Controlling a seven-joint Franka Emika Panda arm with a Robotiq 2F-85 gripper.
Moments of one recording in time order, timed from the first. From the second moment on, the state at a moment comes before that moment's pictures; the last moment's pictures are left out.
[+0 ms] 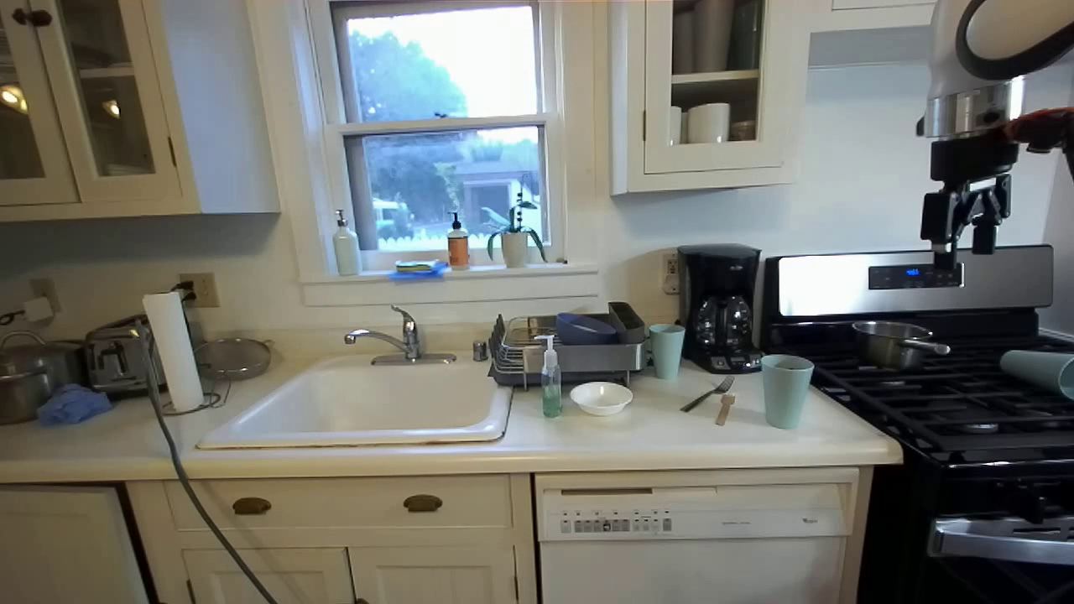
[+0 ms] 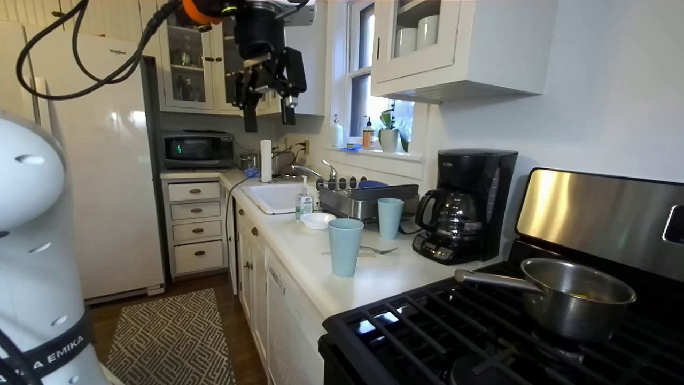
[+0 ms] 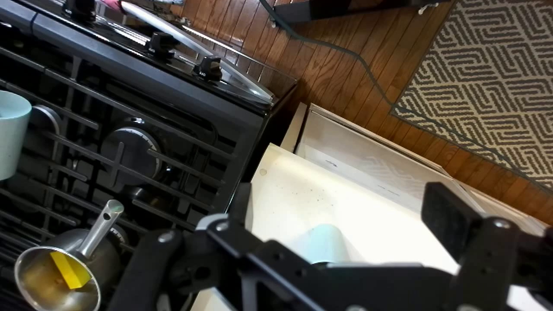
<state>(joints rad) -0.18 -0.84 -0.09 -2.51 -0.24 1.67 -0.08</state>
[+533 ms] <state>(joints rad) -0.20 -0.83 -0.10 -2.51 -0.26 1.70 0.03</state>
